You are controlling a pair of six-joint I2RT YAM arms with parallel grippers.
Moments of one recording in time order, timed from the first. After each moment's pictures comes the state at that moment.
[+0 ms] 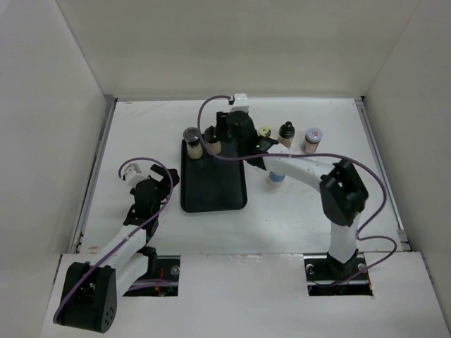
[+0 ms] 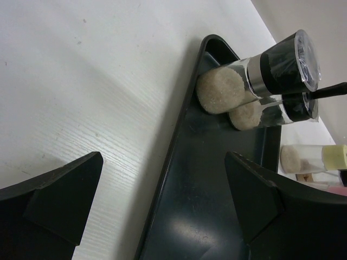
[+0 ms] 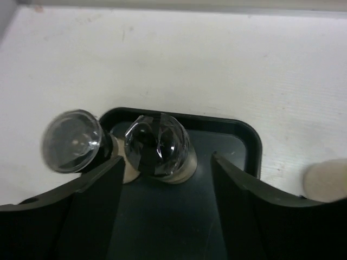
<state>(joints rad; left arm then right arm) -0.18 0.90 0.16 0.39 -0.25 -0.89 0.78 1.99 1.56 0.08 0.44 0.34</state>
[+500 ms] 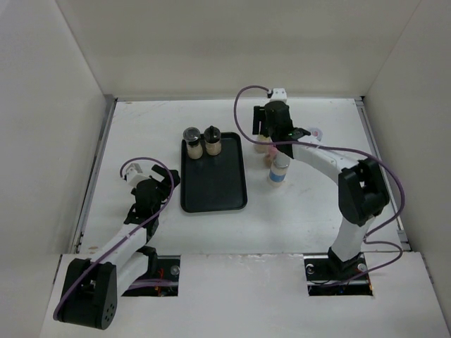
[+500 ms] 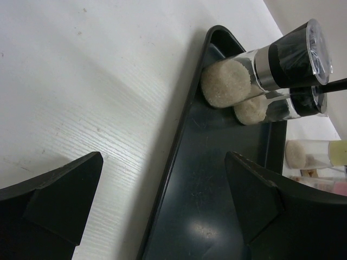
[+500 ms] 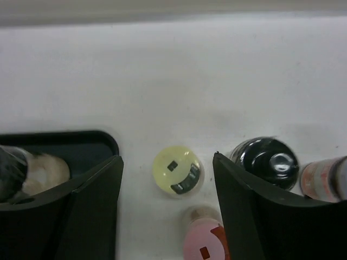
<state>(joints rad) -0.18 0.93 0.16 0.39 -0.23 -0.89 0.50 1.78 1.37 -0.01 0.38 0.26</state>
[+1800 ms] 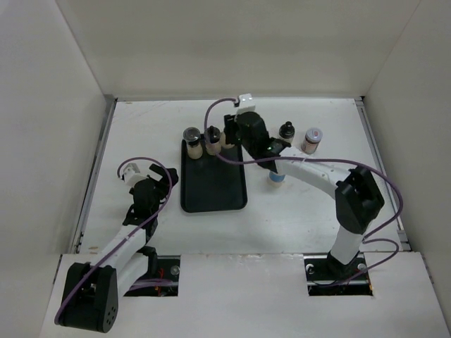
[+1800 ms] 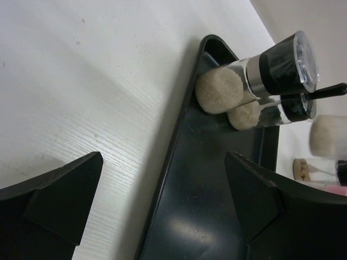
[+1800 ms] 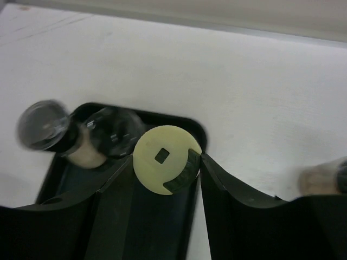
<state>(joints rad) -0.16 0.91 0.16 0.40 -0.22 -0.89 0.71 1.77 1.39 0.05 0.36 0.23</state>
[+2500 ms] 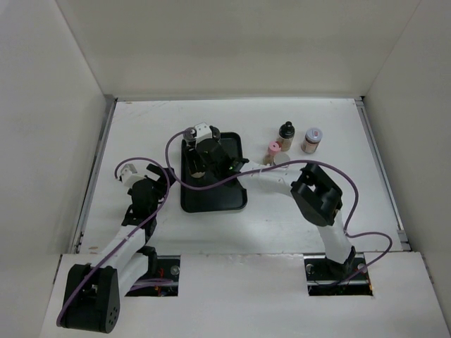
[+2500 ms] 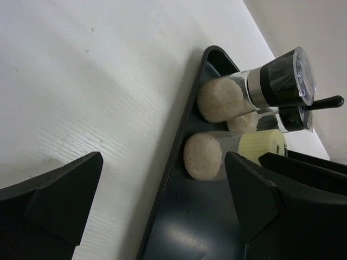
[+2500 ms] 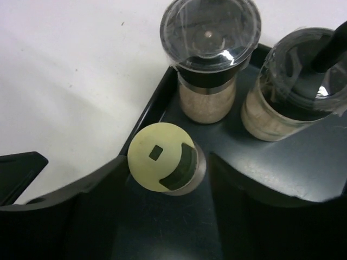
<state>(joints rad) -0.13 0.90 0.16 0.39 -0.22 -0.91 0.96 2.07 1.54 0.10 0.32 0.27</state>
